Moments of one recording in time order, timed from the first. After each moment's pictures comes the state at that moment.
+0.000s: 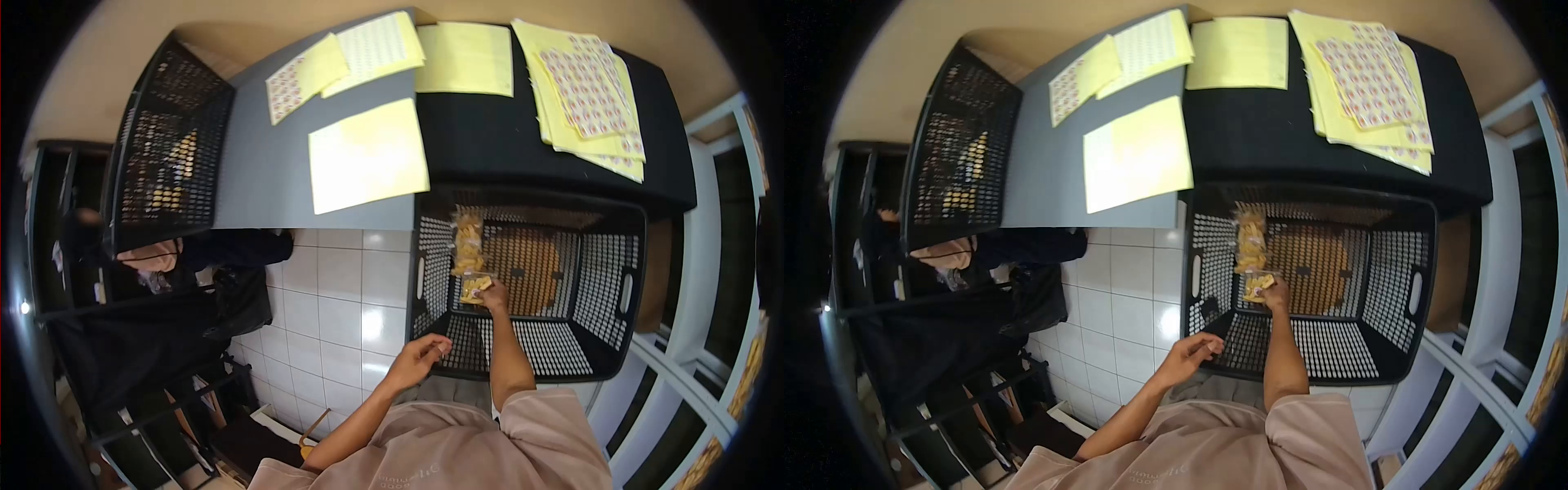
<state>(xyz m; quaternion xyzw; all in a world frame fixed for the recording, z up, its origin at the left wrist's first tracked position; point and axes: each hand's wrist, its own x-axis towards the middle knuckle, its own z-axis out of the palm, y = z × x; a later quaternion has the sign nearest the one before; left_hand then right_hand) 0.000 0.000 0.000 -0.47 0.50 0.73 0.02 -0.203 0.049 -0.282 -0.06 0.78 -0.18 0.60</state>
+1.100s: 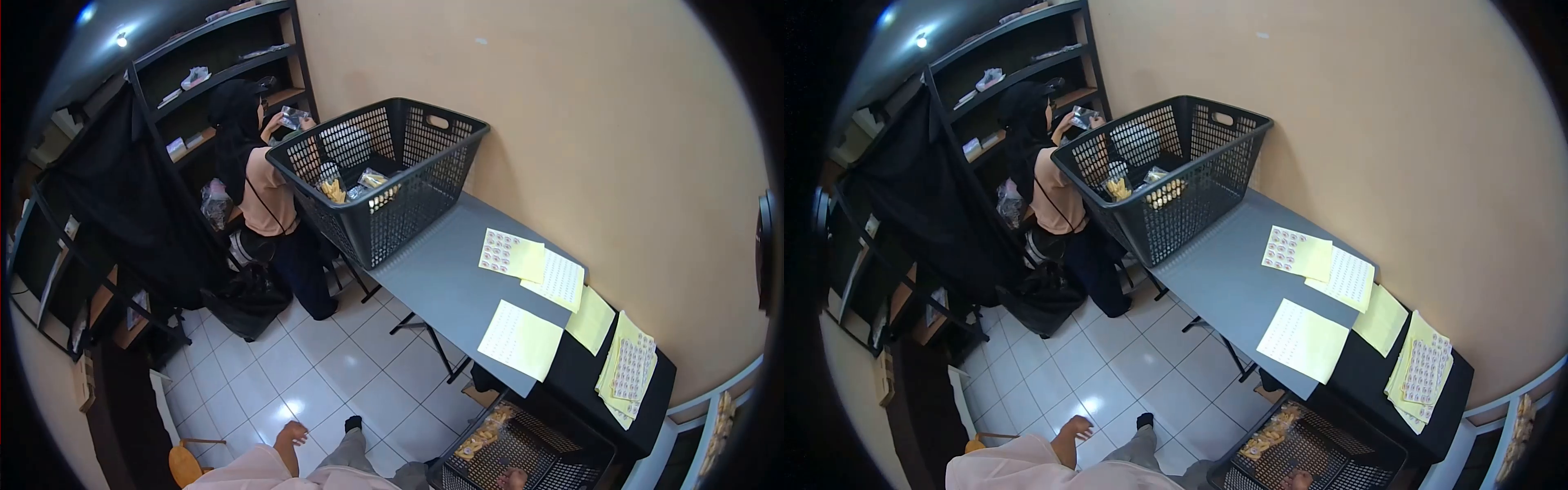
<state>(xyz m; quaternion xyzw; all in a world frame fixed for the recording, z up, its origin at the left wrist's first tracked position) 0.448 -0.010 -0.143 -0.80 0.20 0.56 0.03 -0.234 0.092 -0.183 0.06 0.80 -0.41 0.44</state>
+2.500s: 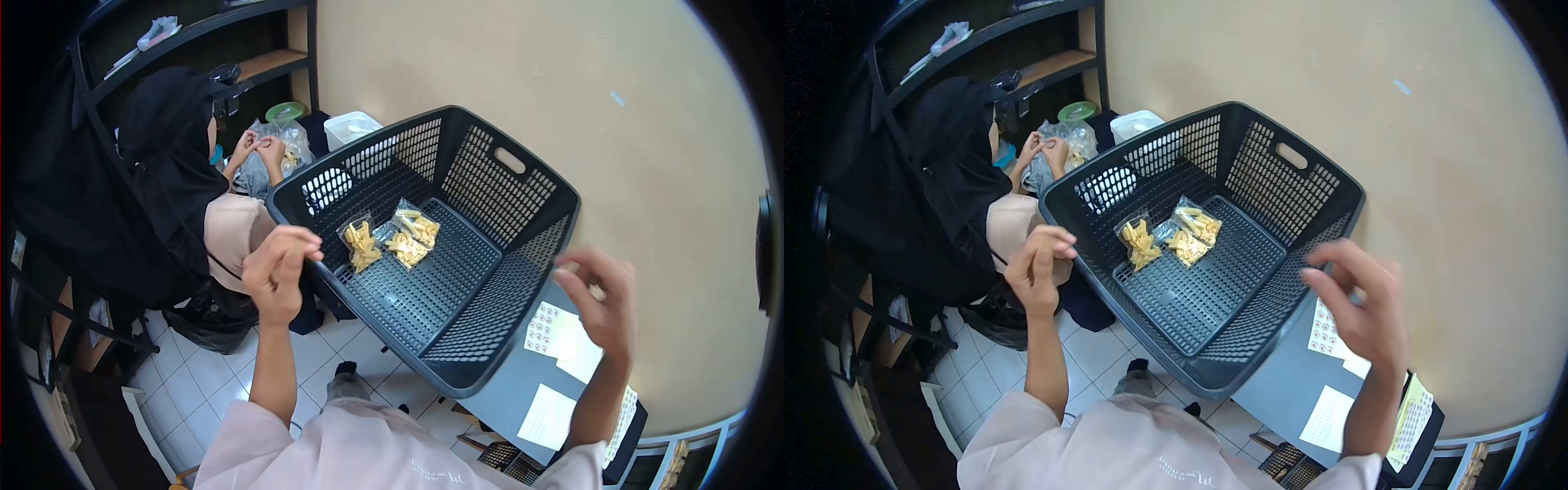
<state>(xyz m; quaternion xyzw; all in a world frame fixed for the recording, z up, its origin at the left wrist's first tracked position) 0.481 -0.531 0.312 -0.31 0.63 0.10 -0.70 0.117 -0.505 0.451 -0.82 0.46 -0.33 0.09</state>
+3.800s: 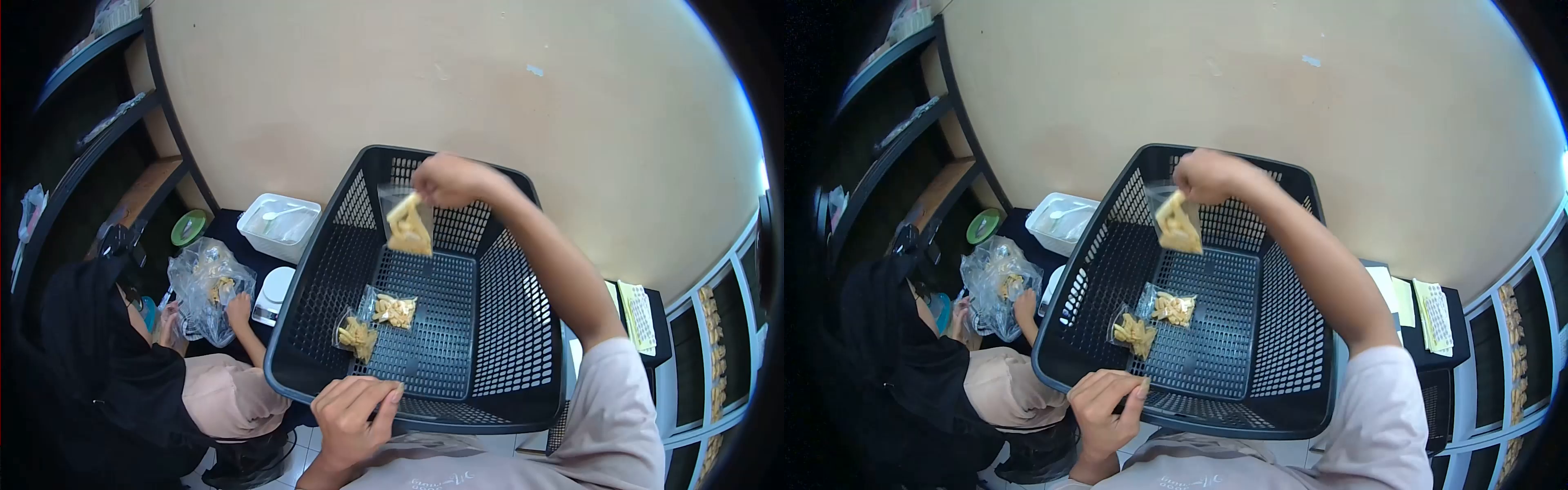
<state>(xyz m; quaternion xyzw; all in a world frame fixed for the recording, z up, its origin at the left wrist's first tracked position) 0.501 -0.588 0.328 -0.31 0.80 0.20 -0.48 0.214 -0.771 0.441 -0.81 0.59 -0.01 0.02</state>
